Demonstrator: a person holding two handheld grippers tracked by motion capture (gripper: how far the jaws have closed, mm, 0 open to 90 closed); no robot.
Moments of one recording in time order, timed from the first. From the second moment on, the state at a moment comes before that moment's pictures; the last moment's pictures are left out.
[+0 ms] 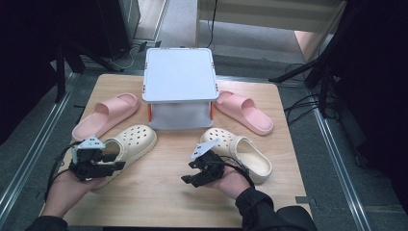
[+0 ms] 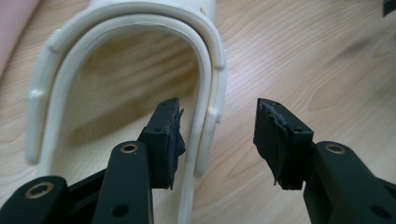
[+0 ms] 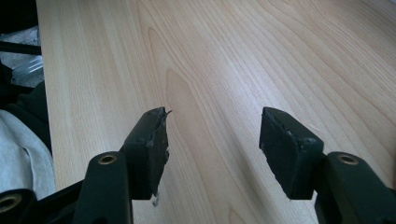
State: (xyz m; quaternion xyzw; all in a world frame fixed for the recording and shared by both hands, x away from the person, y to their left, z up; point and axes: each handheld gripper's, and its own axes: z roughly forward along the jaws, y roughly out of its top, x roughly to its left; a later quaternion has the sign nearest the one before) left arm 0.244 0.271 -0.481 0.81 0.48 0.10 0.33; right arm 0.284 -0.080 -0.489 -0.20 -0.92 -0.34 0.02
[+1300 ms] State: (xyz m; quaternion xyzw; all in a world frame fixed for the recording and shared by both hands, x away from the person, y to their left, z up) left arm 0.252 0.174 -0.472 0.85 0.41 0.08 0.34; right arm 0.280 -0.100 -0.486 -0.24 -0.90 -0.37 0.01
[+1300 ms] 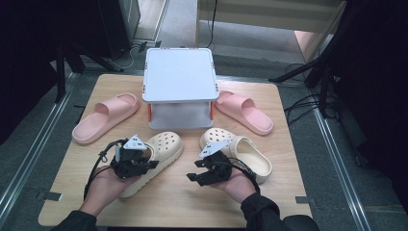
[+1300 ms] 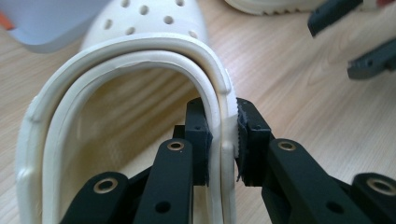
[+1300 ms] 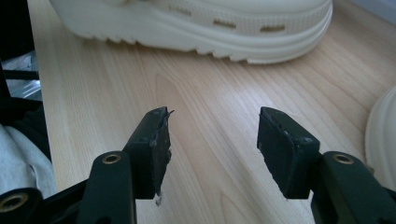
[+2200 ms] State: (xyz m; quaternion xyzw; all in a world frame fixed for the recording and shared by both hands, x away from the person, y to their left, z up) left arm 0.246 0.231 -0.444 0.82 0.43 0.05 0.37; right arm 0.292 -0.068 -0.494 -0.27 -0.87 -0.41 0.00
